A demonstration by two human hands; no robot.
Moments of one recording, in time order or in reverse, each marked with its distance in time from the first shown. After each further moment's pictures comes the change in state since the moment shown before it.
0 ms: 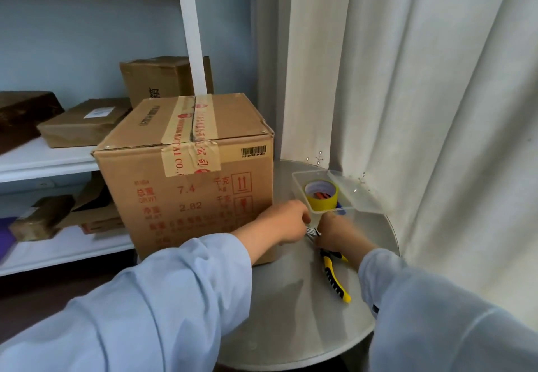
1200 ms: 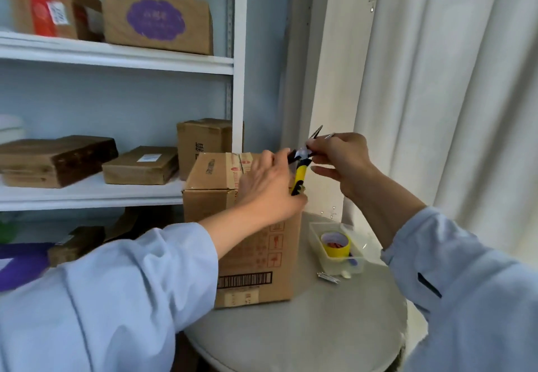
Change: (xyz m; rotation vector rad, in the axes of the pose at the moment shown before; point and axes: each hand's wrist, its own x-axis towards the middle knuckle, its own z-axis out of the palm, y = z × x) left_hand -0.122 0.013 -0.119 0.117 0.753 0.075; right_hand -0.140 -0.121 -0.191 1.239 0.392 -0.381
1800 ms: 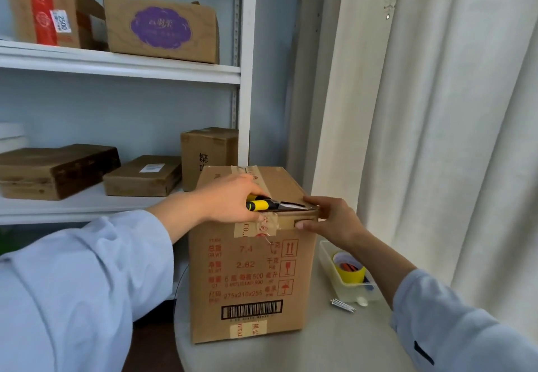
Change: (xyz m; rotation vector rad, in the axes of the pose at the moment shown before) left_hand 0.047 -0.092 -0.031 0.195 -0.375 0.225; right_hand 0.028 0.086 0.014 -0.586 -0.294 -0.056
